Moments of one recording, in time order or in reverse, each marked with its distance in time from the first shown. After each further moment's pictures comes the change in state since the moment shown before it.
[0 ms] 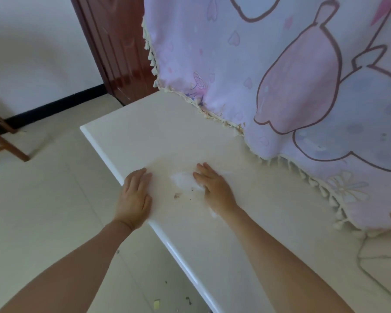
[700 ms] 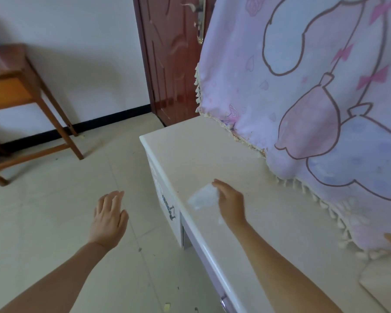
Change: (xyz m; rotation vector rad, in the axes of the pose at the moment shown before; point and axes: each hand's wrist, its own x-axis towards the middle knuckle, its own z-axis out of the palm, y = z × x) left_hand -0.116 -0.024 -0.113 0.087 0.067 -0.413; right_hand -0.036 -0.086 -0.025 0.244 0.295 0.038
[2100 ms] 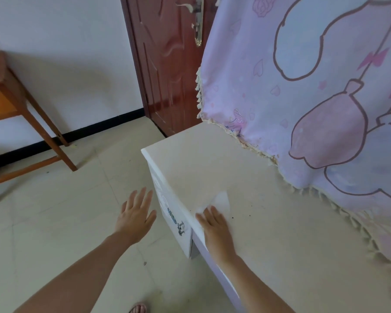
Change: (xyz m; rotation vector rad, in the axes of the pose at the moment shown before) left_hand 0.084 -0.001 0.018 0.232 -0.338 0.121; right_hand -0.024 0.010 0.087 -0.533 -0.367 -0.135
